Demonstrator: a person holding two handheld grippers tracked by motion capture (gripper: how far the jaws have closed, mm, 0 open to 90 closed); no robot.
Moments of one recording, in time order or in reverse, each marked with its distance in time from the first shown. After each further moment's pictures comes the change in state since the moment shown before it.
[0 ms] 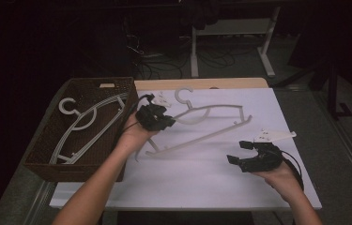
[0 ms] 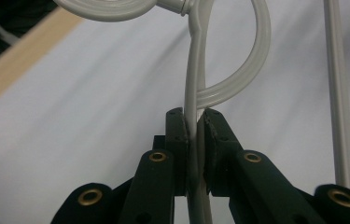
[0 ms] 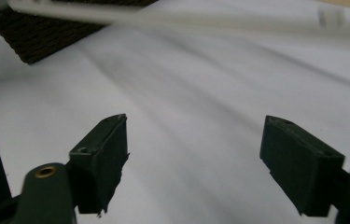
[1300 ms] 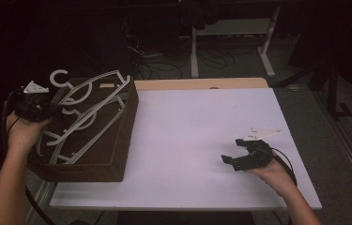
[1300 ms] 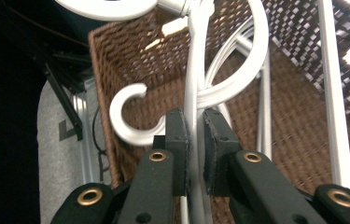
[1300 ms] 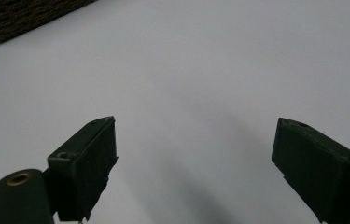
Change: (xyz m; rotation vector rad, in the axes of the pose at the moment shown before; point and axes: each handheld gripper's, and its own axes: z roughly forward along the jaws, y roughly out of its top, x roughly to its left) left arm 0.158 -0.173 -0.167 0.053 0.509 -0.345; right arm -0.003 0.002 0.027 0.057 -0.035 -0.042
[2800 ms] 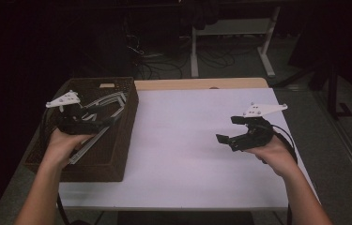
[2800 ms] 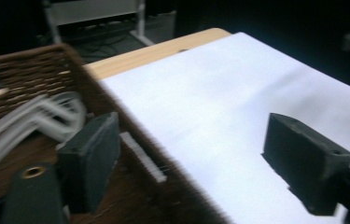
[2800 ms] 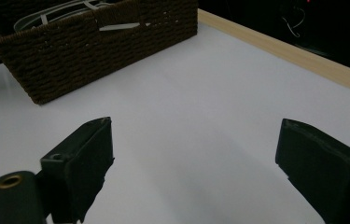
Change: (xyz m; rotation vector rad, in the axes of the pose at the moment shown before) left arm -0.118 0.017 -0.005 -0.323 -0.562 -0.041; right arm 0.005 0.075 -0.027 -0.116 0.054 -0.061
